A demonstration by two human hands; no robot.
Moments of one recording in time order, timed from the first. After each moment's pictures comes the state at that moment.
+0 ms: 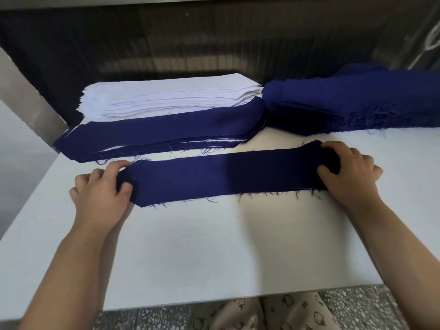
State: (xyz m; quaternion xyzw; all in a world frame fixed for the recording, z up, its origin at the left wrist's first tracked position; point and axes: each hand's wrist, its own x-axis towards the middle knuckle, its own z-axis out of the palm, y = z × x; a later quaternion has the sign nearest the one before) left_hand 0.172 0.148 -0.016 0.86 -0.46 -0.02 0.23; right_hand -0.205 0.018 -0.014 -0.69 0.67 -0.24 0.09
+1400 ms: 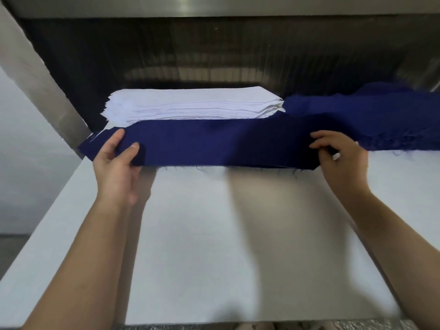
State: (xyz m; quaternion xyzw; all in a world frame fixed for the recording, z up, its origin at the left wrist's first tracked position) left_hand 0.187 0.104 0.012 0.52 -0.18 -0.30 0.78; right_hand -0.147 -0.016 -0.001 -0.73 0.47 -0.47 0.13
